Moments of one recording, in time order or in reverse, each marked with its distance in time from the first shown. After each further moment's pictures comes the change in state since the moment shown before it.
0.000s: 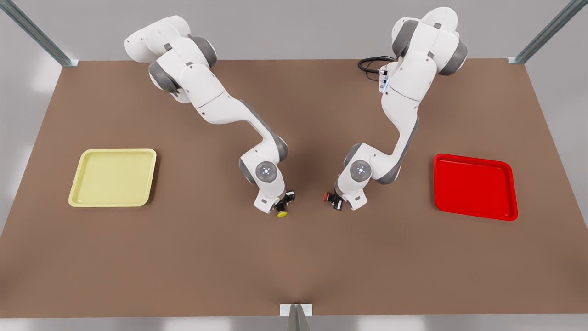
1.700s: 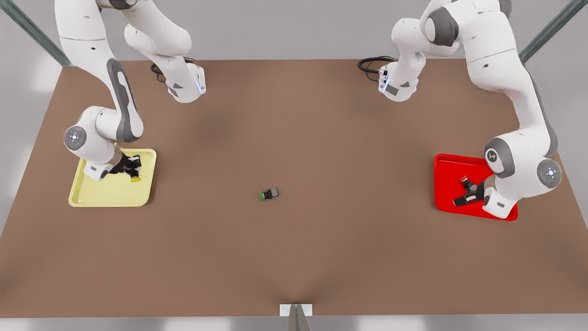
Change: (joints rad) left arm 0.014 -0.266 0.700 0.144 -0.294 -0.592 1.864; right arm -0.790 -0.783 -0.161 -0.976 -0.005 -0.001 -1.027
